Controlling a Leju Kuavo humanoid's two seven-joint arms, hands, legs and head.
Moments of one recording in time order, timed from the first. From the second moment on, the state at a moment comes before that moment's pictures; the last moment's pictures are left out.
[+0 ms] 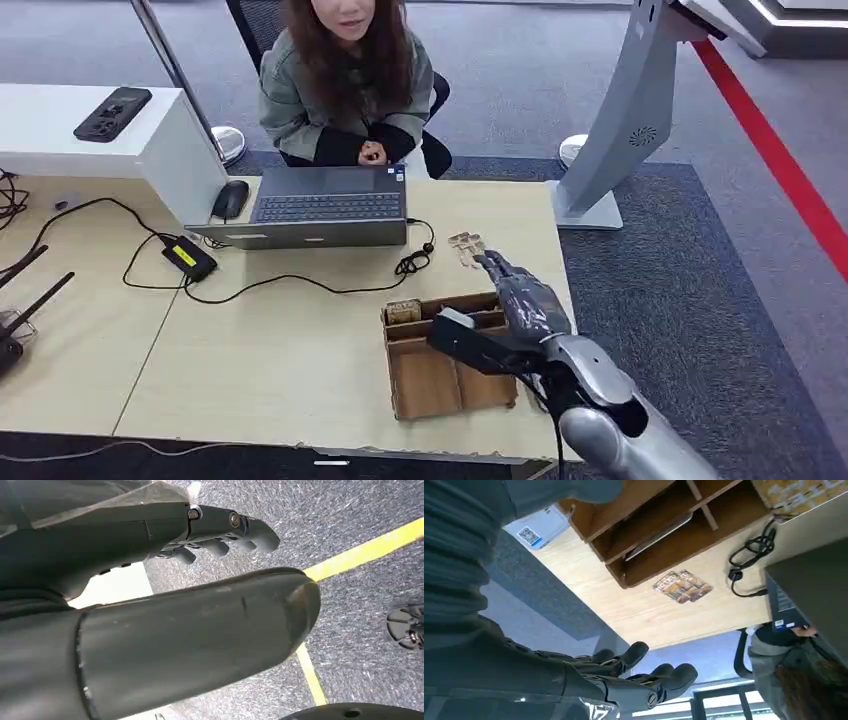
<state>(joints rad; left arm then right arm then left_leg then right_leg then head) -0.11 -0.06 0.79 -0.19 -1.20 -0.25 0.23 -0.37 -0.36 0.75 -1.77 0.70 0.19 0.43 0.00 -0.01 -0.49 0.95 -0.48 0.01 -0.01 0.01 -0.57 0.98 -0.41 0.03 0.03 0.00</state>
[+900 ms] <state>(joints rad) -0.11 -0.06 0.79 -0.19 -1.23 -0.25 0.23 -0.33 -0.29 0.79 -1.62 0.91 0.02 0.40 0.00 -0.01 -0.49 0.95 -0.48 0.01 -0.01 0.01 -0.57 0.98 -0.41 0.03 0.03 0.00</state>
